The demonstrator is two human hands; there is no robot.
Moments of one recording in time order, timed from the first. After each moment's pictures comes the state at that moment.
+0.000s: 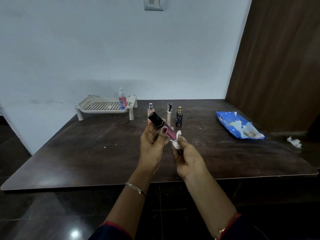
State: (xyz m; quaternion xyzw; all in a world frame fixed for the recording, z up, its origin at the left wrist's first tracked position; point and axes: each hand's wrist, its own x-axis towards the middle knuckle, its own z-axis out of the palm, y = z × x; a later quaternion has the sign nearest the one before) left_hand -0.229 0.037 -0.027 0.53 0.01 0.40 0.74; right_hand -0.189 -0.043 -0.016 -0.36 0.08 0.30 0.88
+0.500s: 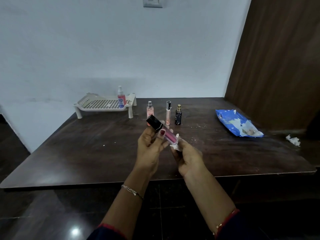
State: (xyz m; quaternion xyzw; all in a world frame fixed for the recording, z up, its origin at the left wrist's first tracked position) left_hand -0.237 0.034 -0.034 0.51 0.01 0.37 0.77; right_hand -0.185 -0.046 -0.023 -0.45 0.12 0.25 0.85
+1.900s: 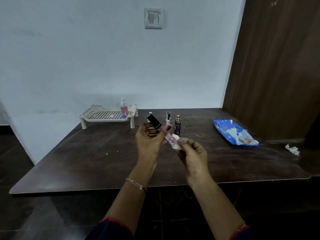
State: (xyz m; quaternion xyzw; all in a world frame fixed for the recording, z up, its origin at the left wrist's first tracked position) left_hand -0.235 0.027 0.014 0.53 0.16 0.46 0.70; right_hand -0.190 -0.068 -0.015 -0.46 -0.09 0.16 0.87
